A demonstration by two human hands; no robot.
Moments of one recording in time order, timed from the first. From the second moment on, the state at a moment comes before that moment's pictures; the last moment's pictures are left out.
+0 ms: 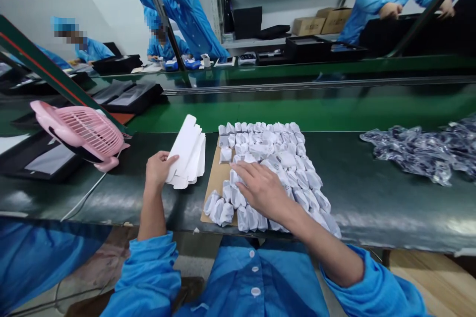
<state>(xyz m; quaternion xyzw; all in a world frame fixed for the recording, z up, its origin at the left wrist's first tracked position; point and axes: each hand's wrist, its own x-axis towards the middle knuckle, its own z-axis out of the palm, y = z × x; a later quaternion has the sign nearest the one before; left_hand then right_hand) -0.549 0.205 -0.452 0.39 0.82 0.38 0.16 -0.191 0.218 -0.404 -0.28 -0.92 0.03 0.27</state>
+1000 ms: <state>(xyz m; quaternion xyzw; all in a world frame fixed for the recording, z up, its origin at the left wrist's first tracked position) -0.316 0.059 -0.456 0.44 0.57 0.35 0.59 -0.085 0.115 -0.435 -0.23 -0.97 -0.02 0.12</state>
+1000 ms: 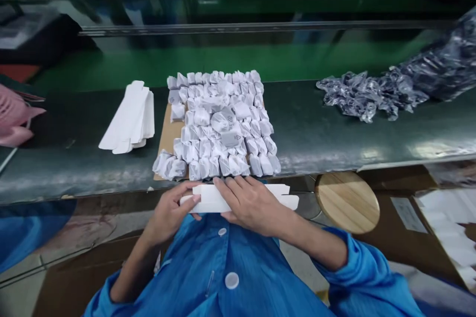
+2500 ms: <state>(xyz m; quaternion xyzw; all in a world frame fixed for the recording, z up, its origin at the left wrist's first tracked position) -0.302 0.102 -0.422 0.58 0.52 0.60 0.17 -0.145 0.136 -0.396 -0.27 -0.79 0.30 0.46</state>
